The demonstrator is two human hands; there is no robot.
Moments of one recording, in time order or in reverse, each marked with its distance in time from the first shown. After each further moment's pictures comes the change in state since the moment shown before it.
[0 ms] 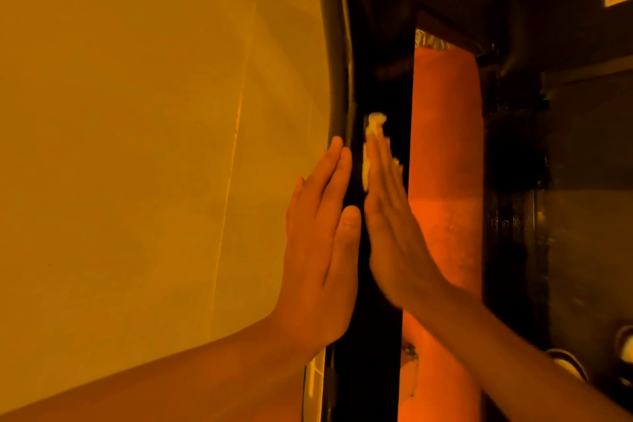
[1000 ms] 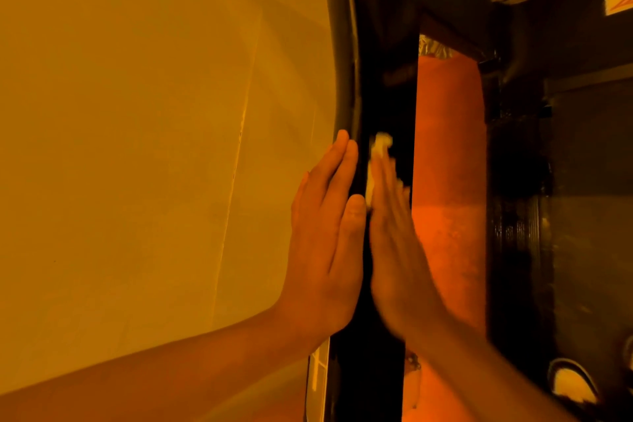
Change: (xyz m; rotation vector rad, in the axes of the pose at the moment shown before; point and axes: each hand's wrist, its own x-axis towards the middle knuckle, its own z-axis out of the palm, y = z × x) left_hand 0.003 -0.006 0.001 0.011 0.025 0.035; right_hand -0.026 -0.009 0.010 0.021 0.054 0.030
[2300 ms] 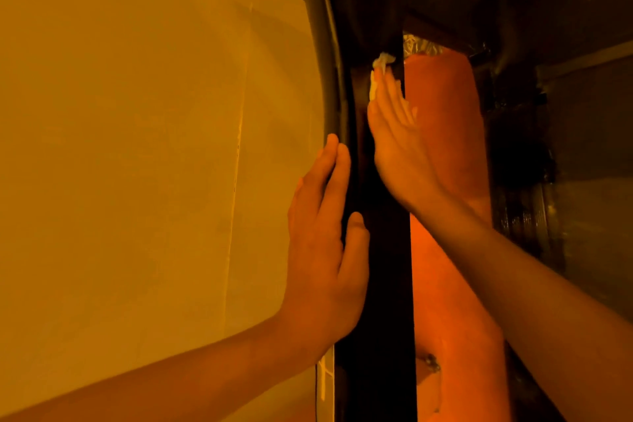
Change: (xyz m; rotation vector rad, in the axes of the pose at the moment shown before) left_hand 0.000 -0.004 0.000 0.062 -0.029 0.040; right_hand 0.122 0.046 -0.025 -0.188 0.052 0.121
